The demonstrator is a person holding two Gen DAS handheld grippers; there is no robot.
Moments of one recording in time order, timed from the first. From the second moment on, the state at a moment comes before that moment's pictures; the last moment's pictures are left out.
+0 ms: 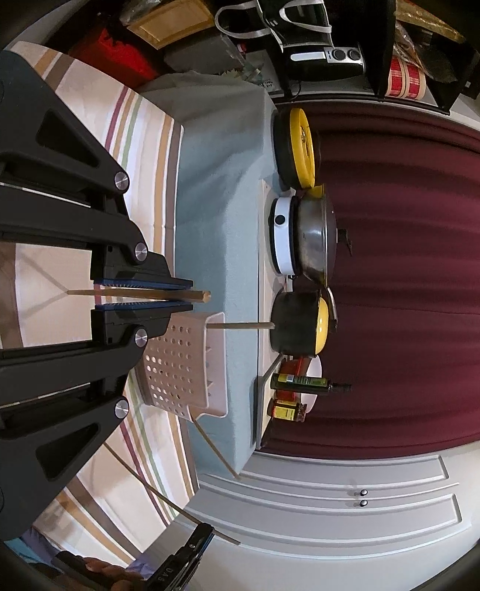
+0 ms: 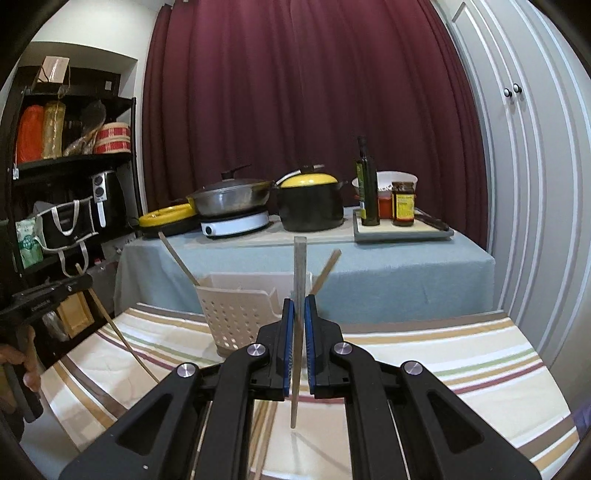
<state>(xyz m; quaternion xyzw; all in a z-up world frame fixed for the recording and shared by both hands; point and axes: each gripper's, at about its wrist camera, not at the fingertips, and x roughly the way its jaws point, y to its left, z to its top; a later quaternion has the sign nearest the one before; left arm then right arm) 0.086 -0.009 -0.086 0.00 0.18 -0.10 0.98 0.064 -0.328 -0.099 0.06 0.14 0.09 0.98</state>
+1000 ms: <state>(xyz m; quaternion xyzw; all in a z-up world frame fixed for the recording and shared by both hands) 0.190 -0.077 0.020 0.01 0.04 -0.15 0.99 0.179 -0.320 -0.039 0.04 0.07 0.12 0.99</state>
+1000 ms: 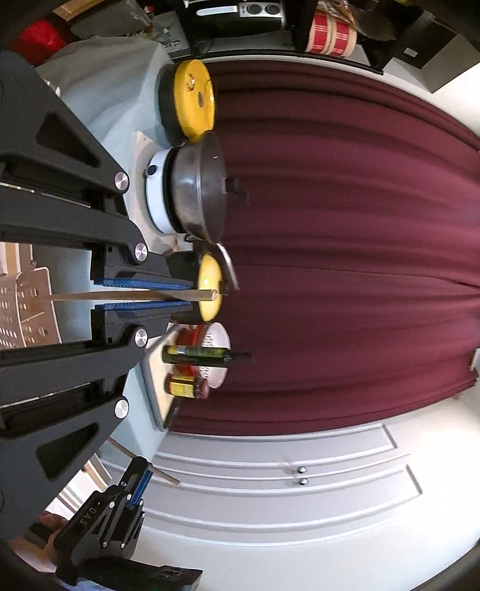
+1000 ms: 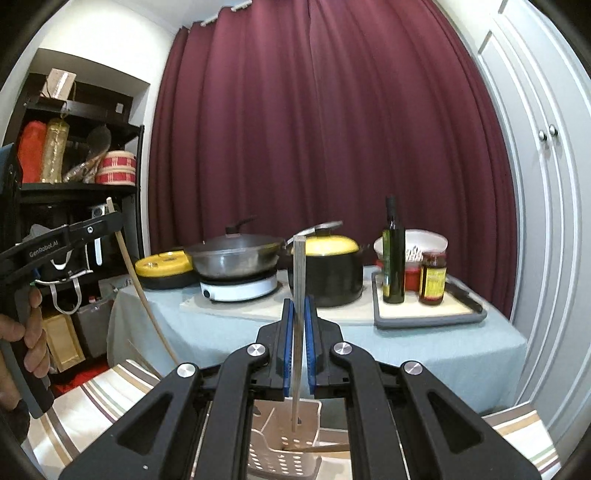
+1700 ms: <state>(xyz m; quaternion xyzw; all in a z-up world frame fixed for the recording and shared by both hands) 0.220 -0.077 -0.043 0.01 0.11 -0.15 0.98 0.198 -0.307 -0.079 0.03 0.11 0.11 0.99</state>
